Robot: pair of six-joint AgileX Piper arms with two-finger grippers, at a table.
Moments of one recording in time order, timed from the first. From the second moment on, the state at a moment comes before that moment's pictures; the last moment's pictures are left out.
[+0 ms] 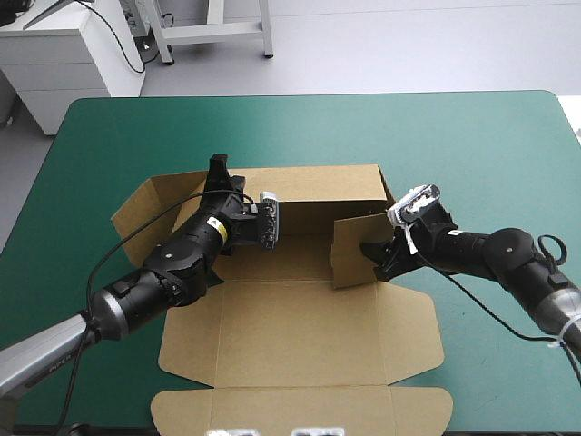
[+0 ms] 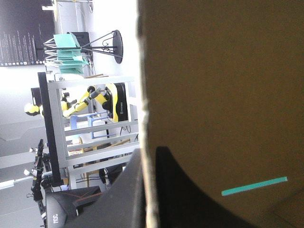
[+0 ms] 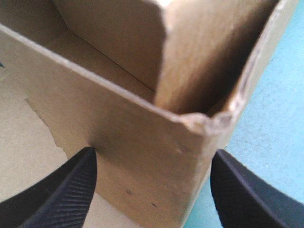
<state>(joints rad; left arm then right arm) -0.76 1.39 -0.93 1.30 0.43 0.01 0.18 1.28 -0.80 1.03 0.56 -1.24</state>
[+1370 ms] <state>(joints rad) -0.87 1.38 -0.96 1.22 0.51 0.01 0.28 1.32 -0.82 0.87 0.40 -1.02</state>
